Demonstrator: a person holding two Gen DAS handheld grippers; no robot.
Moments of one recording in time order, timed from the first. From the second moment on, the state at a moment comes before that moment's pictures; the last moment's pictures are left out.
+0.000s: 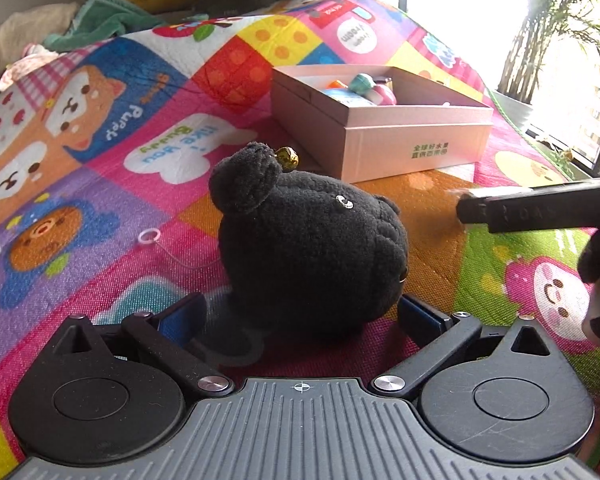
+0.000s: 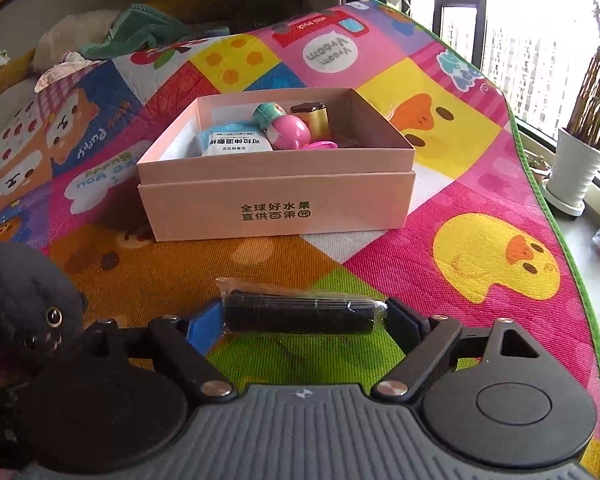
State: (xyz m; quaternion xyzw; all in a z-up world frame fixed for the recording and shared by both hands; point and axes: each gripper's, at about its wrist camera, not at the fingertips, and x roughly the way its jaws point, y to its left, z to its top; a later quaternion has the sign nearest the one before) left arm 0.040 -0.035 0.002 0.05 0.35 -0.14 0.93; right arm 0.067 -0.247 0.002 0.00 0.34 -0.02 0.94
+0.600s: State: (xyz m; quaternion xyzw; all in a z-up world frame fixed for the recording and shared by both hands) left arm 0.036 -0.019 0.011 0.01 0.31 -0.16 0.94; right arm 0.024 -0.266 -0.010 0.02 0.30 -0.04 0.95
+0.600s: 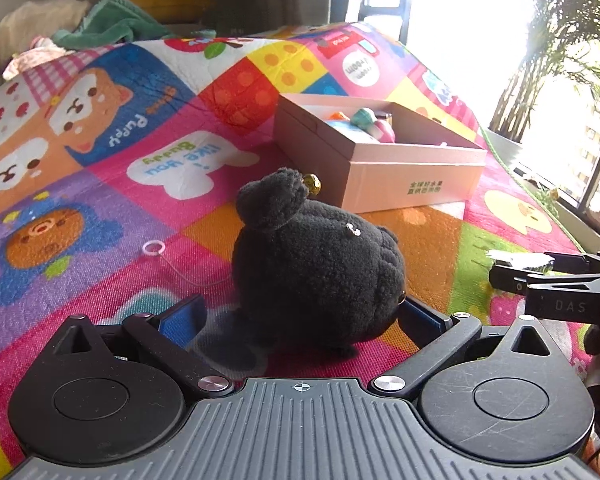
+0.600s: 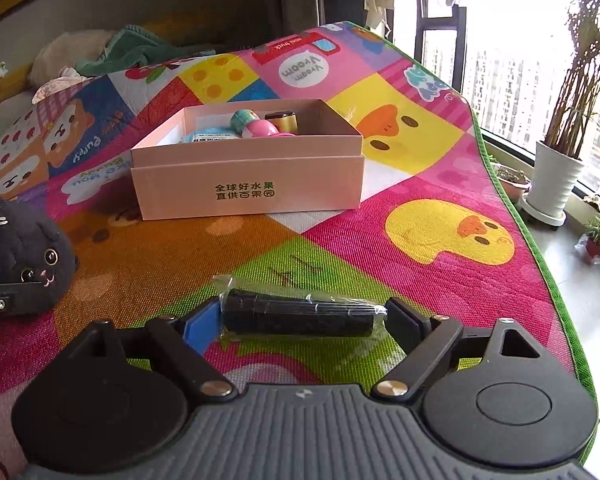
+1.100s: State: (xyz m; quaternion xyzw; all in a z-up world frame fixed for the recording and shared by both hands) left arm 0.062 -0.039 0.023 0.09 0.32 -0.17 0.93; right arm 0.019 -0.265 -0.010 0.01 0.28 -0.03 0.96
